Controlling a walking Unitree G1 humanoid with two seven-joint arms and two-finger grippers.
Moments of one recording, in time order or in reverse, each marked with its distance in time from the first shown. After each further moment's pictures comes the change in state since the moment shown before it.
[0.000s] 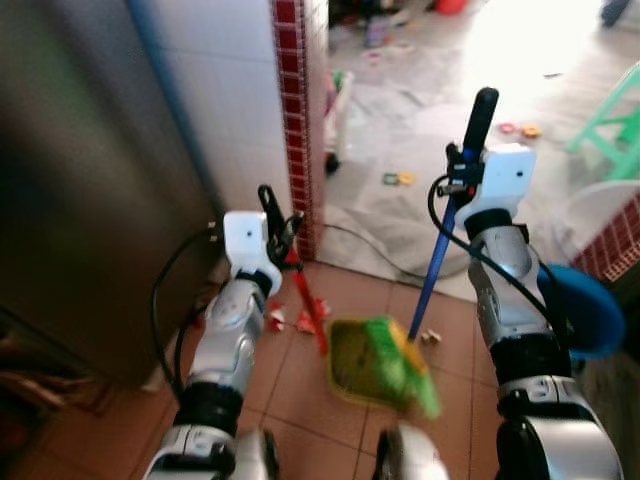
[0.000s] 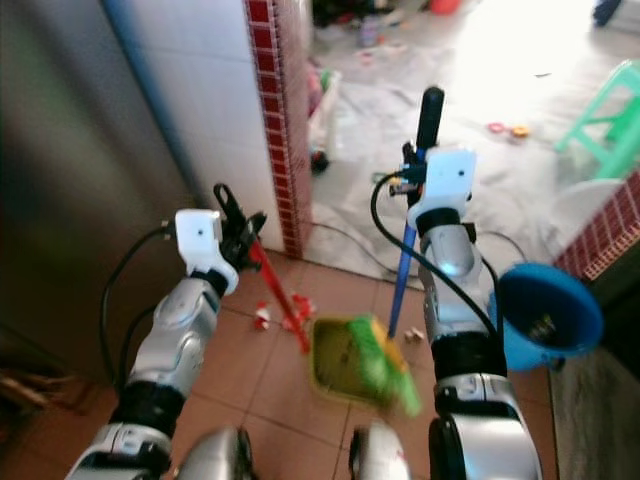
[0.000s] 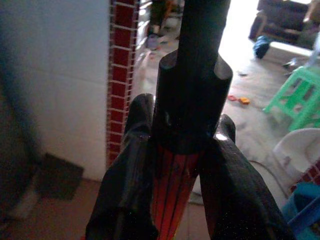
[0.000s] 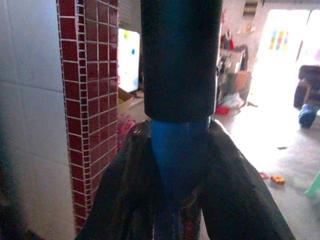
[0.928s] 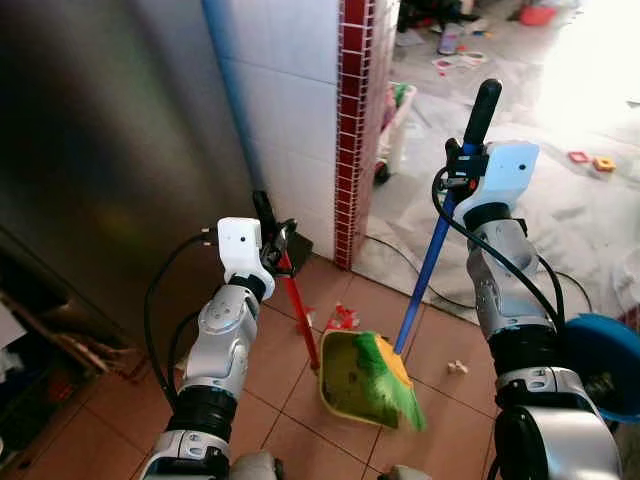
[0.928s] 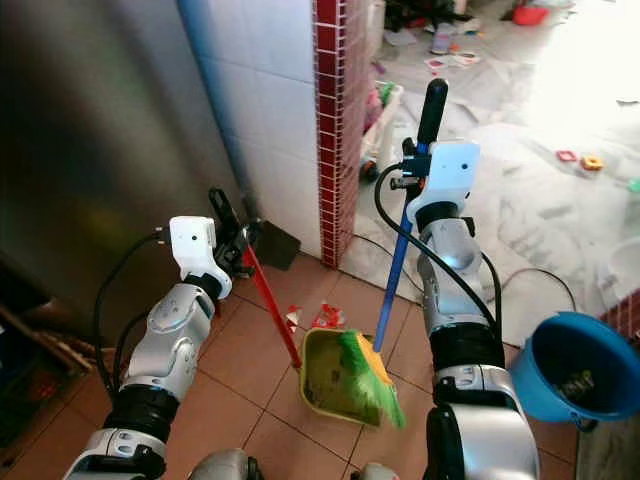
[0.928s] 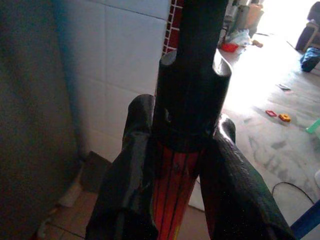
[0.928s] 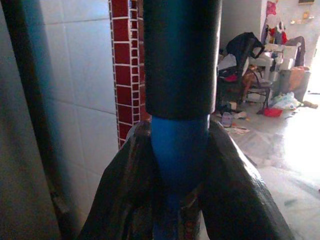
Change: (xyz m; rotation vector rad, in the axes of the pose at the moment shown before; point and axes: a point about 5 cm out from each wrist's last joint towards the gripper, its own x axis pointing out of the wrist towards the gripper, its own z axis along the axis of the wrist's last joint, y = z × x) left arm -0.002 0.005 0.000 0.011 0.003 0.002; right arm 0.007 0.001 0.005 0.048 -0.004 0.003
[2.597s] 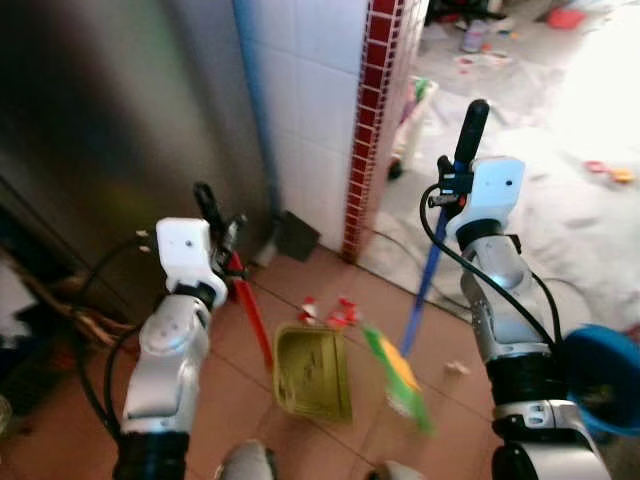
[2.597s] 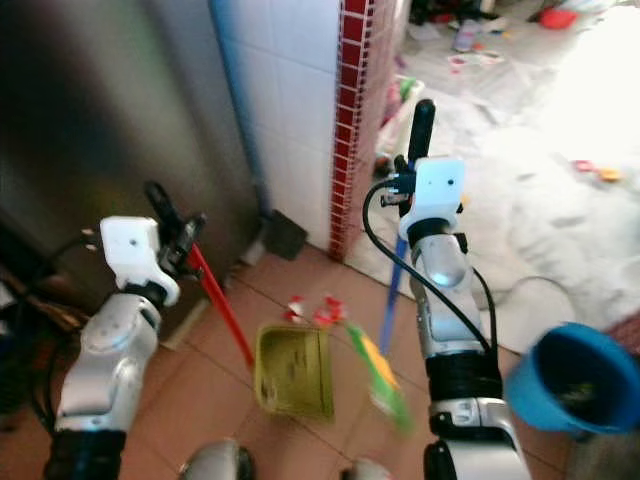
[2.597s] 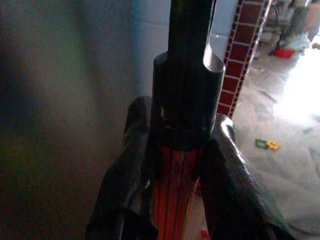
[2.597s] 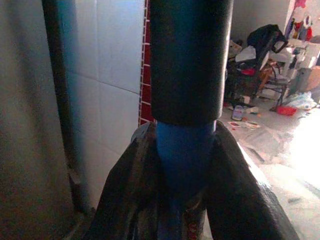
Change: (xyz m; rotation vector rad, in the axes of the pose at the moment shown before) left arm -0.046 0.037 0.031 0.130 -0.040 0.139; right arm -0.020 0.012 -0.002 -0.064 0.061 -0.005
